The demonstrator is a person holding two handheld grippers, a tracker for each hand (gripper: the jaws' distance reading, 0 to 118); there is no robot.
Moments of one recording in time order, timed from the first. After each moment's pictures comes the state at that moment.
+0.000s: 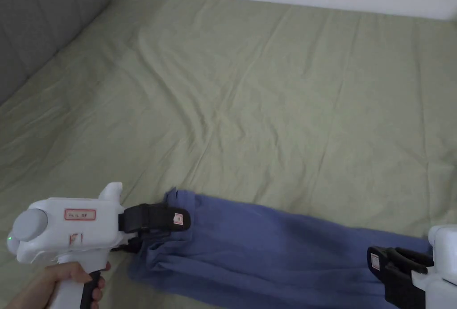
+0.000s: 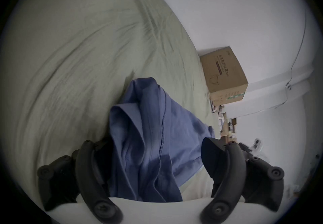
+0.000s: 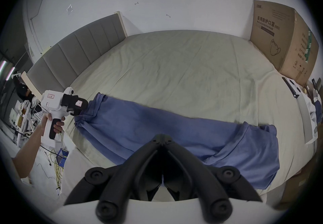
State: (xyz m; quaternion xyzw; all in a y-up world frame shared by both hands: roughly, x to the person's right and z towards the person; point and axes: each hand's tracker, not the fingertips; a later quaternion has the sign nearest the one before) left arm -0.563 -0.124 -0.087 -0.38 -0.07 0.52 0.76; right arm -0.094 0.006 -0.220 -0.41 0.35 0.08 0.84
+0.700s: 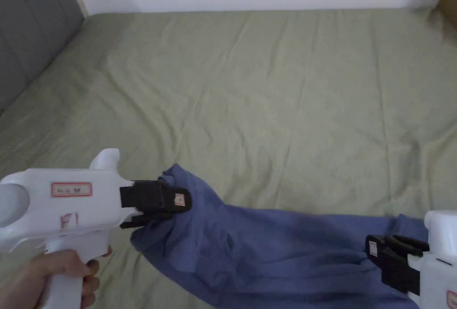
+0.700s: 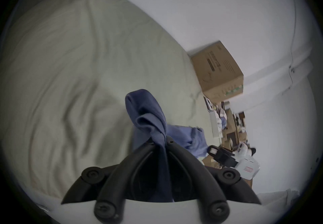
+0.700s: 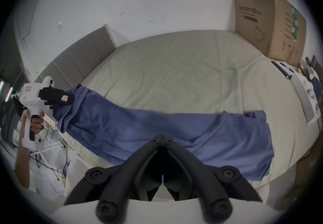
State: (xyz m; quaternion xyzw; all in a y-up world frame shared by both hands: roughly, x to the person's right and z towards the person) left arm -0.451 0.028 -0.132 -0.38 -0.07 0.41 0.83; right arm -0.021 0.007 -0.228 -0.40 0.31 0.01 0.86
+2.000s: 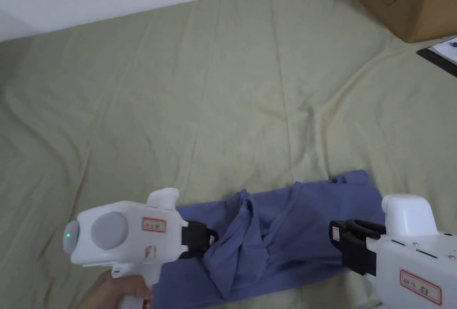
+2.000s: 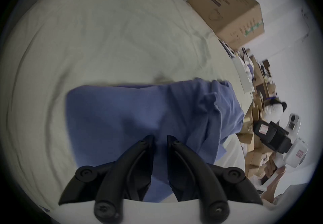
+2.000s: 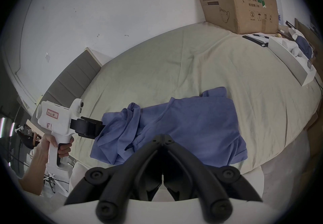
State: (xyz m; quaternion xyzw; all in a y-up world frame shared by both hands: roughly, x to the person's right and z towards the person) left arm -0.273 -0.069 -0.252 -0.55 -0.10 0.23 0.80; right arm 0.093 -0.018 -0.237 -0.41 0.26 -0.09 0.87
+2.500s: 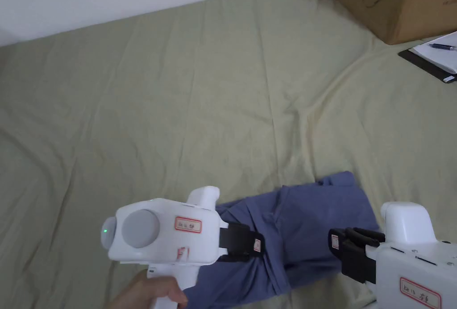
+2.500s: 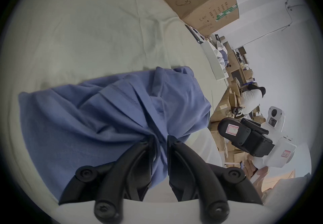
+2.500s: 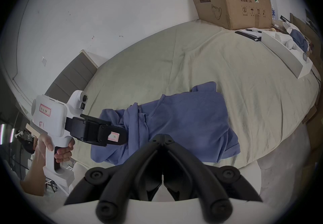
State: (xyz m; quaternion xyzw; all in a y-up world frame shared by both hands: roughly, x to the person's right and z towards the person) left arm -0.215 -0.055 -0.263 -0.54 -0.20 0.26 0.77; right arm 0.107 -0.020 -0.233 -0.42 0.25 -0.10 0.87
